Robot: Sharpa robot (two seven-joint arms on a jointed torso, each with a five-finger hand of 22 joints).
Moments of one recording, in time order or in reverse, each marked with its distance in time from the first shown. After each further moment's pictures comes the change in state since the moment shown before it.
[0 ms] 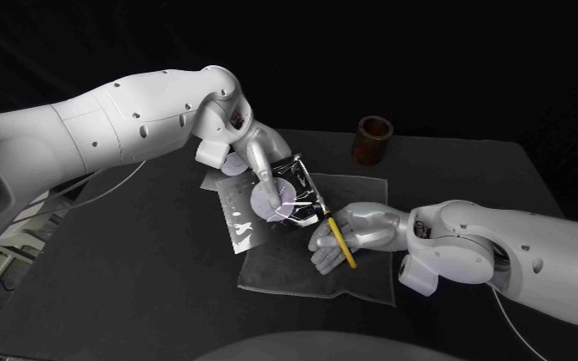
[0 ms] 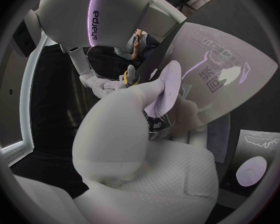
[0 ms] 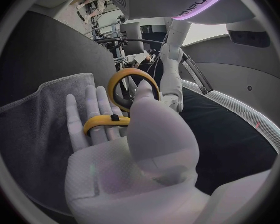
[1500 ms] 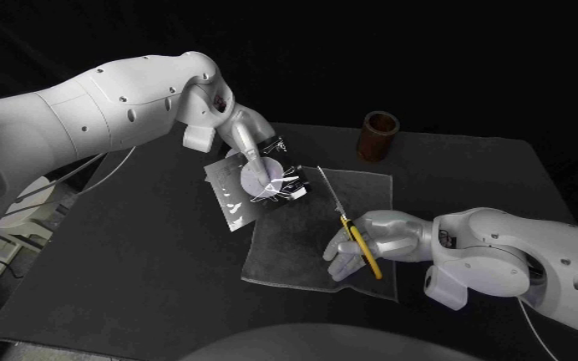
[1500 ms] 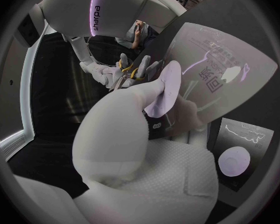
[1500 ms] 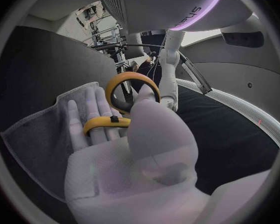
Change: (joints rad) left arm 0.000 -0.043 0.009 -0.090 0.015 -0.012 0.016; left_hand -0.009 0.002 -0.002 -0.001 0.003 -0.001 0.002 0.000 0.001 -0.002 0.002 -0.001 0.001 -0.001 0.001 0.000 0.001 -0.008 0.000 0.000 0.004 0.000; right arm -0.014 -0.095 -0.003 0.069 -0.006 0.062 -0.020; right_hand -0.059 -0.019 -0.120 0.031 0.000 -0.041 0.001 -0.059 -0.115 -0.036 0.037 -0.010 -0.004 -0.050 0.003 -0.032 -0.040 0.021 -0.140 0.003 -0.027 -0.017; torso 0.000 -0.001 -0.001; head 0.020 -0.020
